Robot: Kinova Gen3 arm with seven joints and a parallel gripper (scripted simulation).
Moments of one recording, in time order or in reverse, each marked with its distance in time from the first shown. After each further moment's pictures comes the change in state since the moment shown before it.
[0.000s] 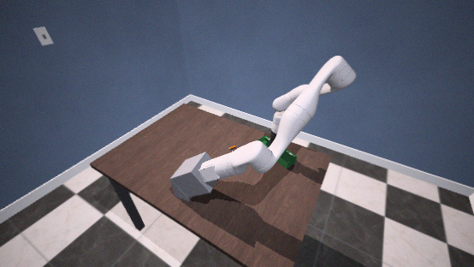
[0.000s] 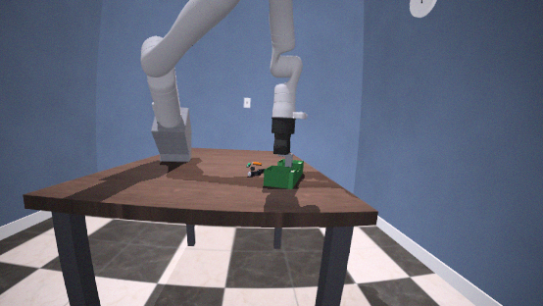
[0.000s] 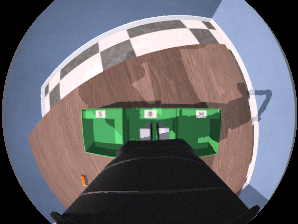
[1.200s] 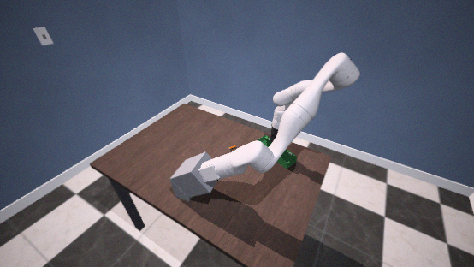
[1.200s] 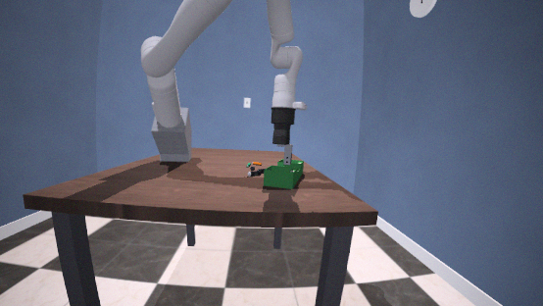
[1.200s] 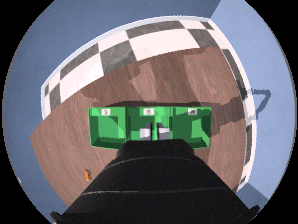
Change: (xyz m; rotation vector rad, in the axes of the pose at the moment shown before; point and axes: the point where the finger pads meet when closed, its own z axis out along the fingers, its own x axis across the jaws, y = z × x) arm 0.003 0.004 -0.031 -0.009 0.011 0.004
